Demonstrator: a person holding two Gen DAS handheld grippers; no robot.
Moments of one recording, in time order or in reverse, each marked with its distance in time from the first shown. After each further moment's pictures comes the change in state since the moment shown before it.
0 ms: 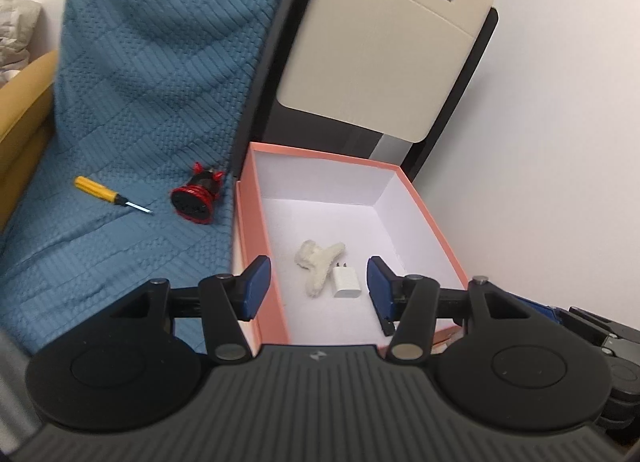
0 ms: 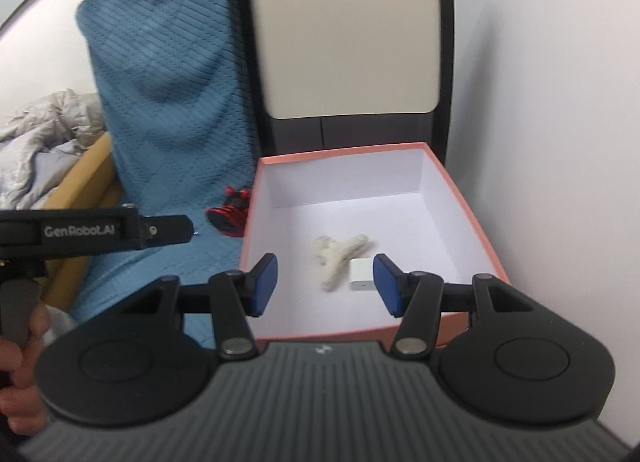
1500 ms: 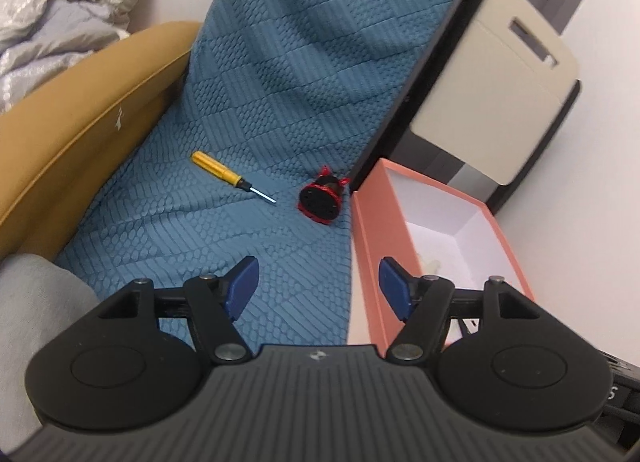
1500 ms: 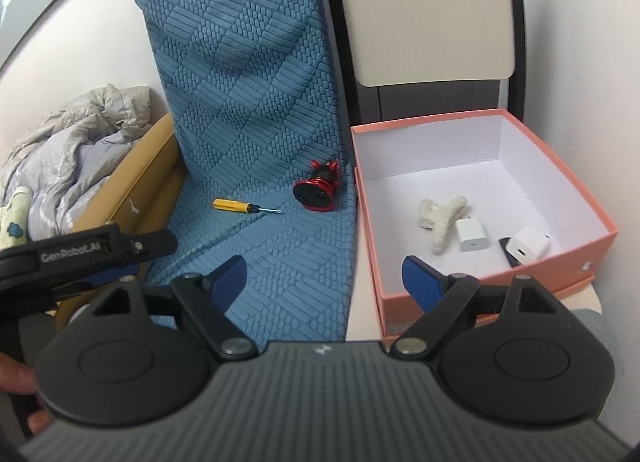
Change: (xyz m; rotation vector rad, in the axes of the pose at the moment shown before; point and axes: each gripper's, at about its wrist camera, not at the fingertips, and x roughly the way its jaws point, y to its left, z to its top) left arm -0.047 0.157 -0.050 -0.194 -0.076 0.101; right arm 0.026 0.105 -0.047 0.052 0.008 0.103
